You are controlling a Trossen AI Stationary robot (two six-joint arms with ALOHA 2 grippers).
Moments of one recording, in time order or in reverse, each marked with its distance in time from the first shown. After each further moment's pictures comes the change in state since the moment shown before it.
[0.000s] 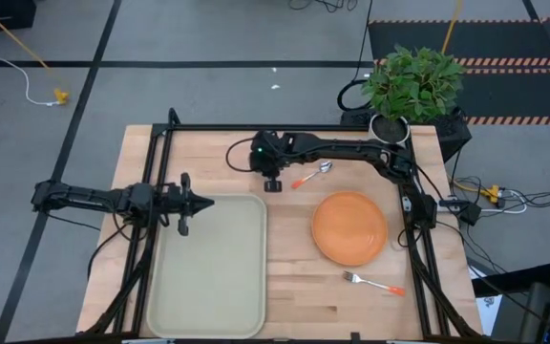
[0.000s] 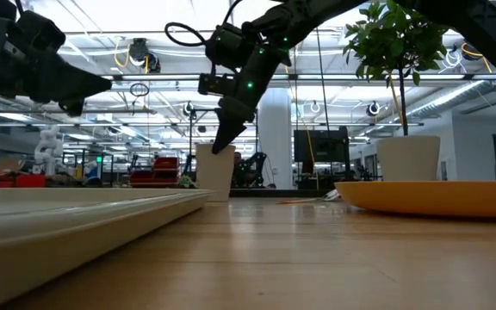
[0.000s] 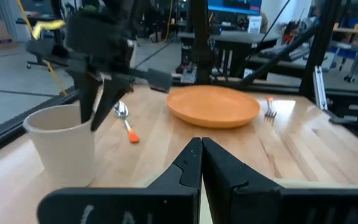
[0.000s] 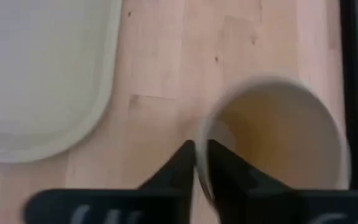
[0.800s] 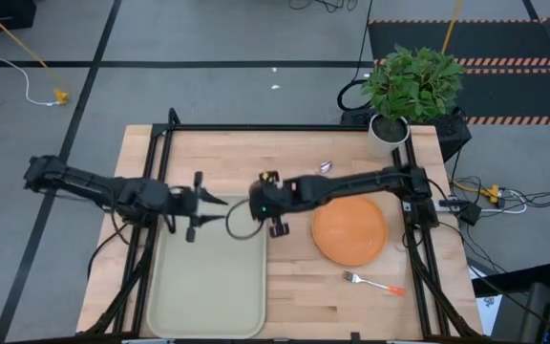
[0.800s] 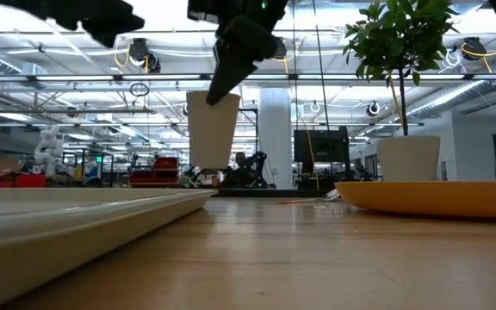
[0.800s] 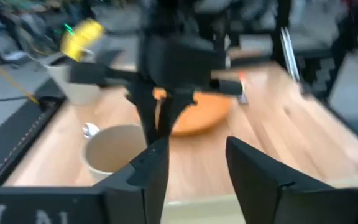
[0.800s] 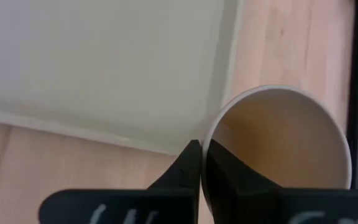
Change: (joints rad) left arm -0.160 0.577 0.543 -0.211 -0.031 0.159; right arm 0.366 -0.123 0.000 -0.137 0.259 0.125
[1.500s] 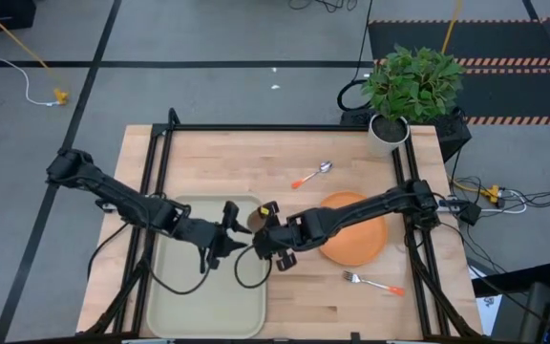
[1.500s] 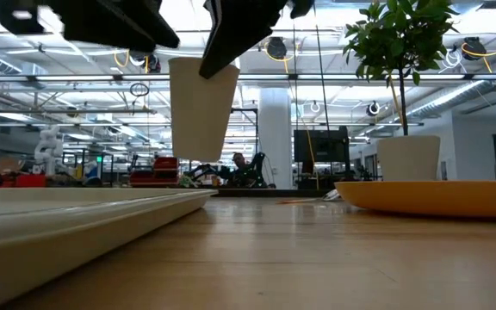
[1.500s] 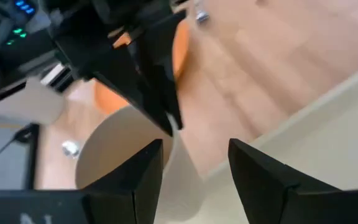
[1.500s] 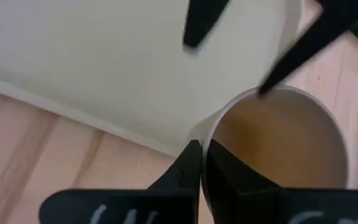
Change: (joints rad) left arm -0.164 0.486 0.242 -0.089 -0.174 0.346; right arm 0.171 0.000 0.000 0.008 0.025 0.006
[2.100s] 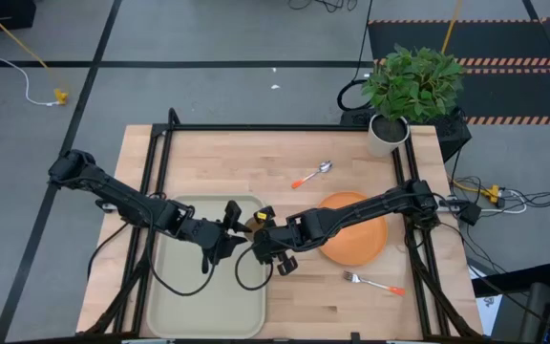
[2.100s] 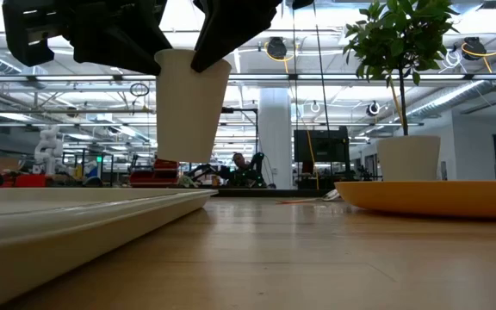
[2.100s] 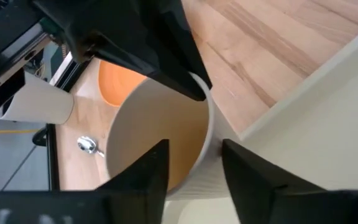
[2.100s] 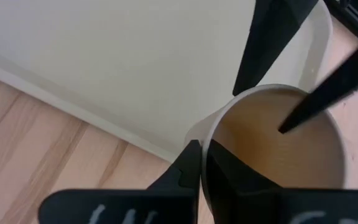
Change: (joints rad) left arm 0.010 0.019 0.000 -0.042 -0.009 0.132; right arm 0.002 0.000 0.000 0.029 -0.105 -0.053
